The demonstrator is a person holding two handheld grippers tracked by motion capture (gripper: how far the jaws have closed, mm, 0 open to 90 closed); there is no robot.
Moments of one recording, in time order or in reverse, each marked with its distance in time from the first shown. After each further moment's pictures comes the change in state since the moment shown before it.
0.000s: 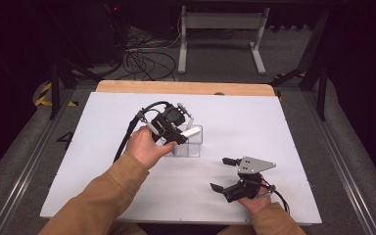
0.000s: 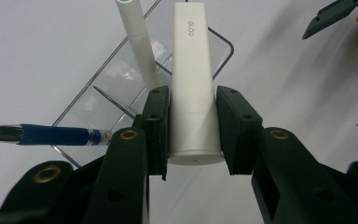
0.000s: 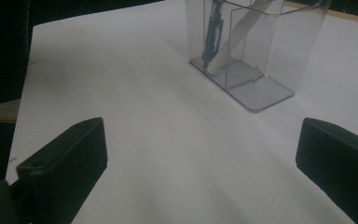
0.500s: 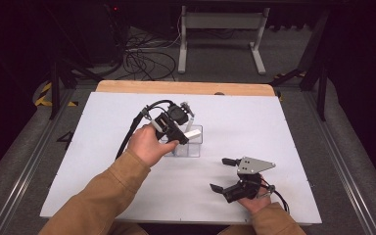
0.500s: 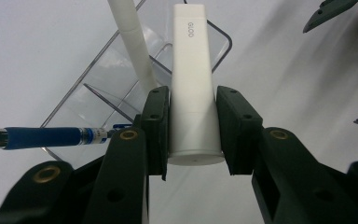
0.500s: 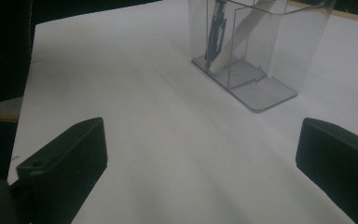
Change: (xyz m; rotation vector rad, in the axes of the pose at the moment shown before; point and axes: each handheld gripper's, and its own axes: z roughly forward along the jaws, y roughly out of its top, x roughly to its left) left arm 0.001 0.009 0.005 0.062 -0.020 -0.010; right arm 0.000 0.000 0.001 0.002 0.004 -0.007
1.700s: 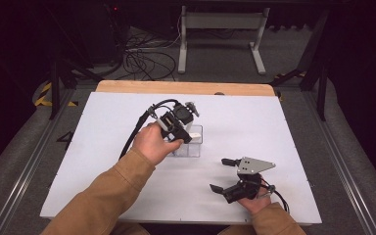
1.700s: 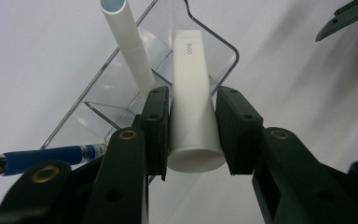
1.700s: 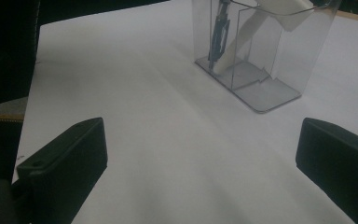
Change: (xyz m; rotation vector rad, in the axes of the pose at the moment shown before) left arm -0.003 0.011 0.009 0.002 0.033 0.010; right arm 0.001 0.000 0.000 -0.001 0.014 0.007
